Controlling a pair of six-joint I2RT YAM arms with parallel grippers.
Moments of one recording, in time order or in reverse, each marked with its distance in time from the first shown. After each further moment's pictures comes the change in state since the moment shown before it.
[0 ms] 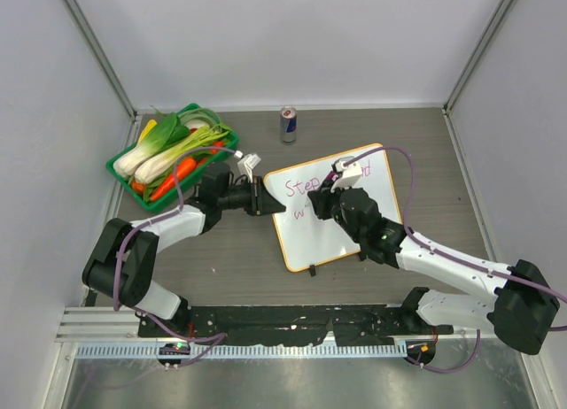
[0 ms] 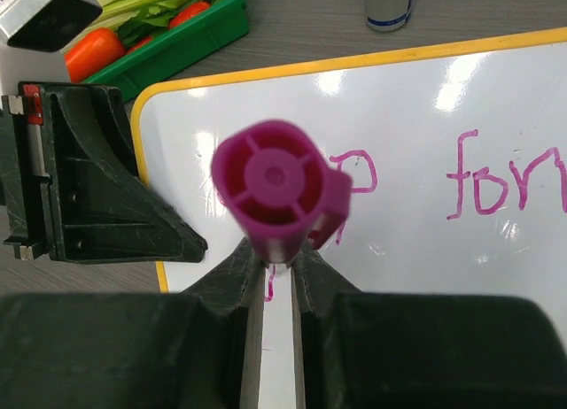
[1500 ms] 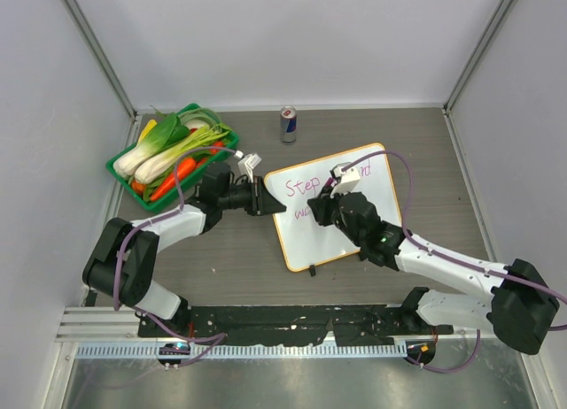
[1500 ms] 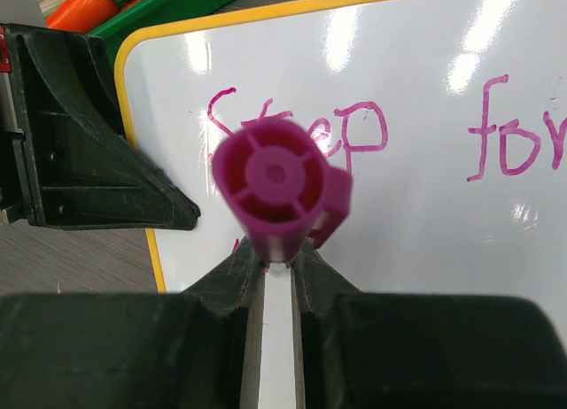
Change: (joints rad) left arm -0.006 0.004 0.005 -0.003 -0.008 0.005; right arm -0.013 -0.006 -0.050 0.001 -0.045 0.020
